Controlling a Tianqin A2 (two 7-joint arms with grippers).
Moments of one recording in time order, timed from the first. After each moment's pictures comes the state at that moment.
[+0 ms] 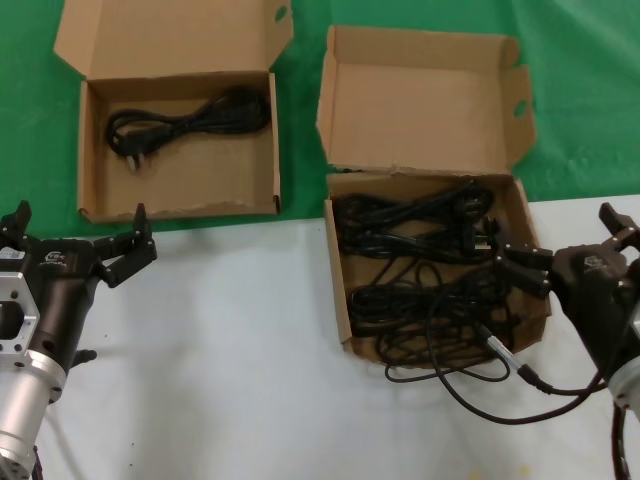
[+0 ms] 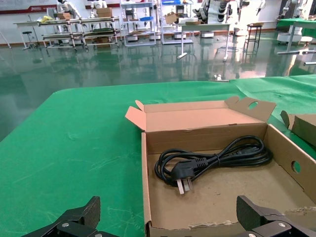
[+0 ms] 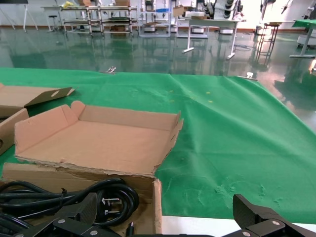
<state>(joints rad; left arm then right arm) 0.00 -0.30 1.60 -1.60 -1.80 0.00 0.00 0.02 0.30 -1.61 1.60 1.78 -0.02 0.00</state>
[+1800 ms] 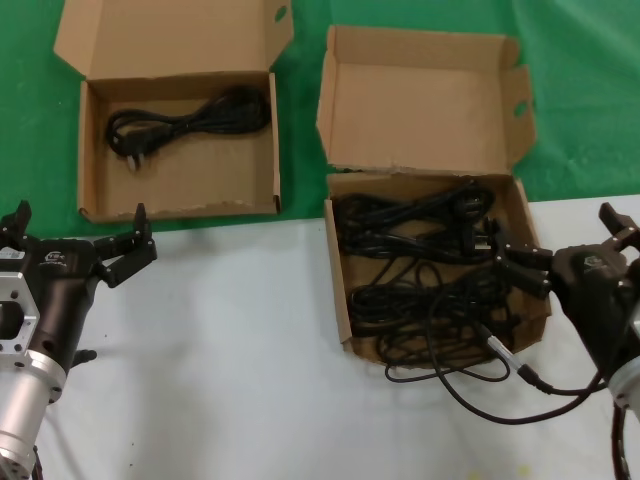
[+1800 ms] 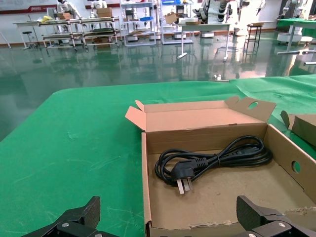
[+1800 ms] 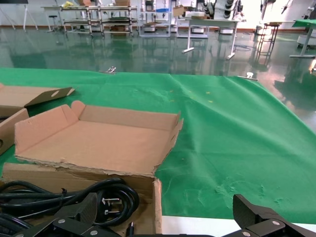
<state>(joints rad) 0.00 -0.30 1.60 -1.60 -1.80 0.00 0.00 0.02 0.30 -1.61 1.60 1.78 -0.02 0.00</state>
